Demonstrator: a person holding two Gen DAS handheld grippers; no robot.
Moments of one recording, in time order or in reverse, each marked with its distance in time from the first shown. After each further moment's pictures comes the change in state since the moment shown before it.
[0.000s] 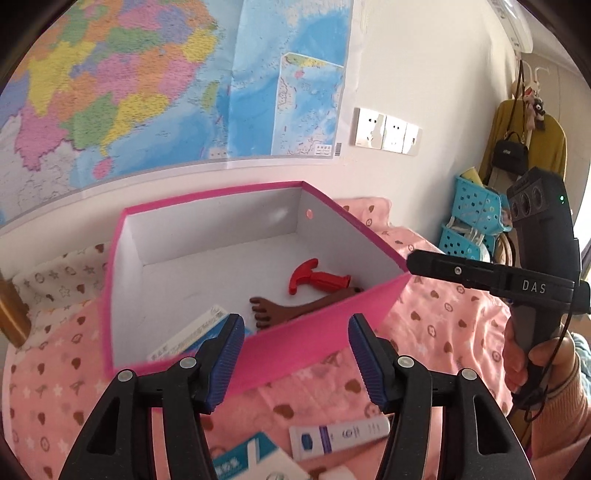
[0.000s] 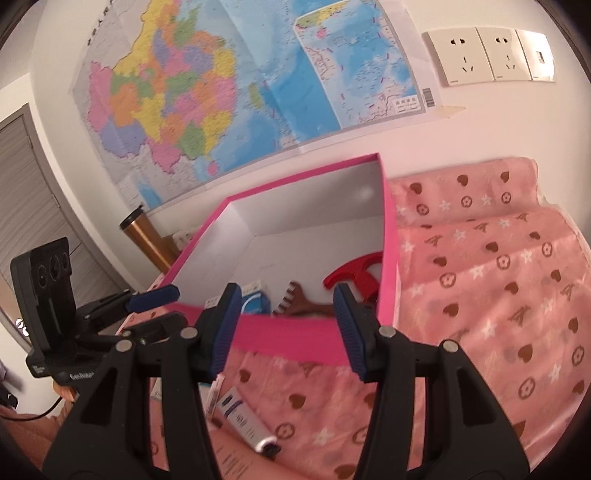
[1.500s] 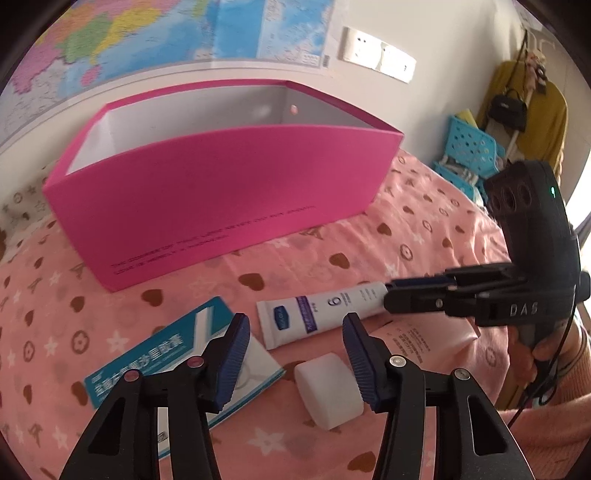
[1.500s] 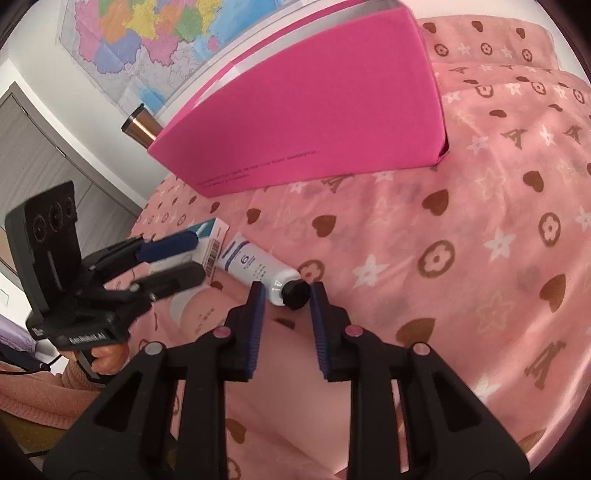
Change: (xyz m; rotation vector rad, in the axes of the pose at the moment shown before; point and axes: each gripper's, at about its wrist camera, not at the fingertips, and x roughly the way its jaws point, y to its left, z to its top) left arm 0.026 -0.015 -0.086 -0.005 0.225 -0.059; right arm 0.035 -0.003 -0.116 0.082 0.344 0.088
